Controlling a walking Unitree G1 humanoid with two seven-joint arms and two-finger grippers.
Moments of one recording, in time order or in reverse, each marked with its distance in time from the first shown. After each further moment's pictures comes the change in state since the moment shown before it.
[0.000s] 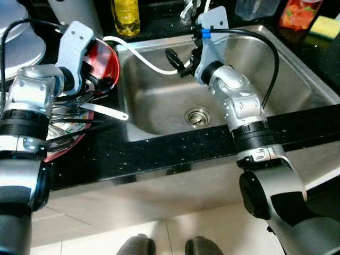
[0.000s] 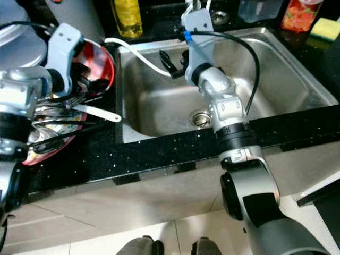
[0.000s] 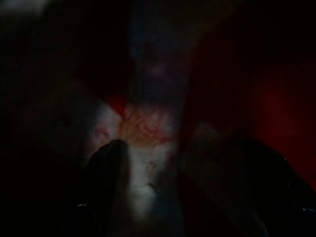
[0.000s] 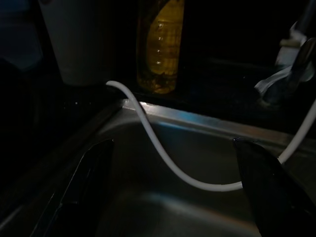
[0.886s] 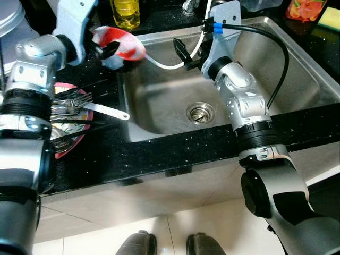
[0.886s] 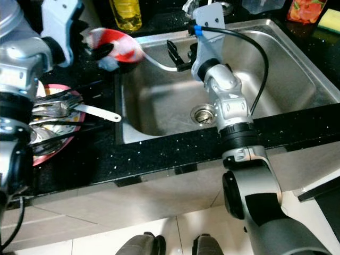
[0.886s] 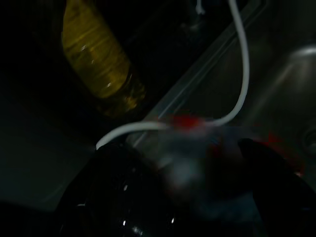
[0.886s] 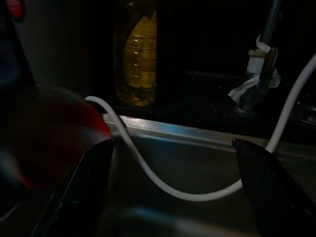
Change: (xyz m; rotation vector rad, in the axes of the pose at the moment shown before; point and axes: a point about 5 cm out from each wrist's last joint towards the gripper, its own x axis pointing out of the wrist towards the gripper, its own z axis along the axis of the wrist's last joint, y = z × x) left arm 0.002 0.005 0.062 0.140 -0.339 0.073; right arm -0.004 -0.013 0.008 -0.001 -0.092 -0.063
